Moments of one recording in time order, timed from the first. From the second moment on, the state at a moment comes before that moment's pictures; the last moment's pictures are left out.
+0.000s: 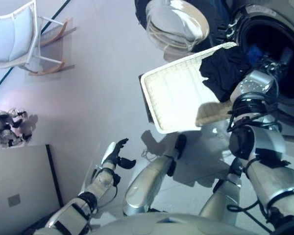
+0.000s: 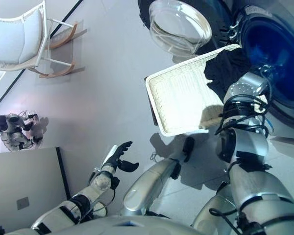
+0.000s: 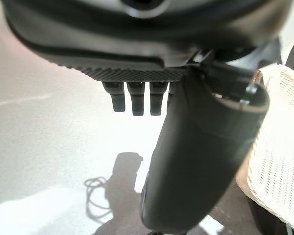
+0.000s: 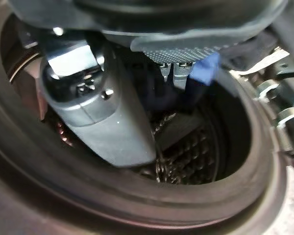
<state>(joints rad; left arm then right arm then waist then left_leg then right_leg) -0.22 0.25 -0.59 1.05 -0.04 -0.28 0.31 -1.08 -0.33 -0.37 1.01 1.45 -0.56 -0.27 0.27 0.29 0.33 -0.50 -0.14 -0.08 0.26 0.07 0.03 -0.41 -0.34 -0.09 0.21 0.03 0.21</state>
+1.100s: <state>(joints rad) -0.01 0.27 -0.50 1.24 0.05 -0.20 0.30 -0.47 -0.13 0.25 1.22 0.46 -0.14 -0.42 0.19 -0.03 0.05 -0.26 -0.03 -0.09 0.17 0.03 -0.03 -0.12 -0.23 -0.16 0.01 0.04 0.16</state>
